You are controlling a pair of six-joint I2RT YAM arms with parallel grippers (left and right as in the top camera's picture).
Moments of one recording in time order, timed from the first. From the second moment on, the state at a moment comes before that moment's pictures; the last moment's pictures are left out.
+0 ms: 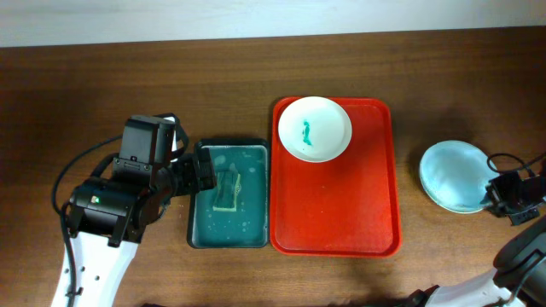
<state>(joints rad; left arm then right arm) -0.26 1.18 1.29 -1.11 -0.06 -0.36 -0.82 1.81 1.21 -0.99 -0.18 0.40</state>
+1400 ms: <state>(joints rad) -0.26 1.18 1.29 -1.11 -0.06 -0.36 0.08 1.59 1.20 -1.00 -0.21 0.34</state>
